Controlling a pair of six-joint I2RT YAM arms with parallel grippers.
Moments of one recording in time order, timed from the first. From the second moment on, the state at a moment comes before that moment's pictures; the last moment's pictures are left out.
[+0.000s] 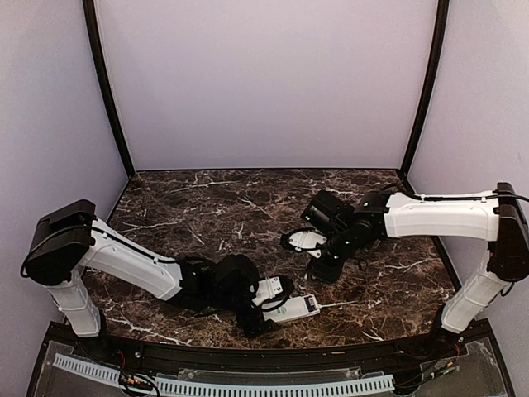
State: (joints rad) left arm -1.20 1.74 0.81 0.12 0.08 0.09; right arm 0.98 1.59 1.15 -0.78 0.04 -0.21
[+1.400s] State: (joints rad) left arm -1.19 1.64 0.79 -0.17 0.12 0.23; right arm 1.04 1.52 1.06 -0.84 -0.12 -0.37
